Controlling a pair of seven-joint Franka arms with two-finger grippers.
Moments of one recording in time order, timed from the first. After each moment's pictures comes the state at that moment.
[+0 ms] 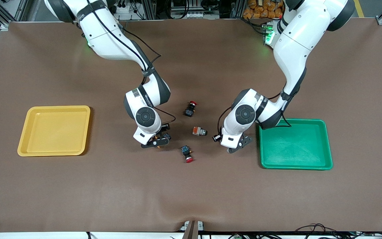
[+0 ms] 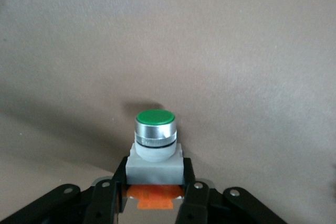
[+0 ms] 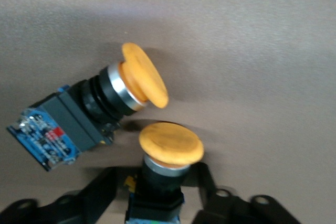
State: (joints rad) left arm -0.29 0.78 -0.31 -1.64 0.14 2.42 -1.15; right arm 0.66 0.75 -0.14 -1.61 0.12 2.17 0.29
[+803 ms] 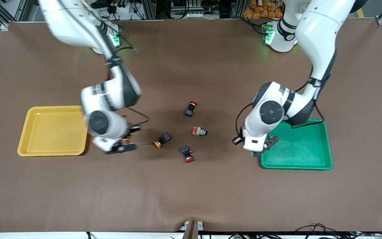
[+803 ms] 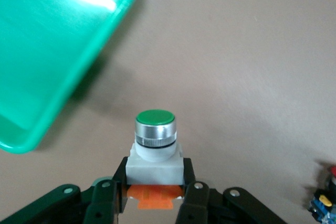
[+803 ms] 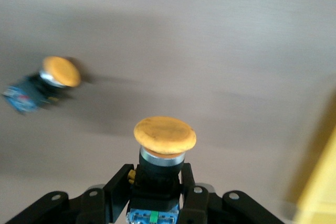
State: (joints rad) left arm -0.18 0.59 -0.31 -1.62 0.14 2.18 -1.15; right arm 0.45 0.56 -0.17 -1.56 0.12 1.85 0.07
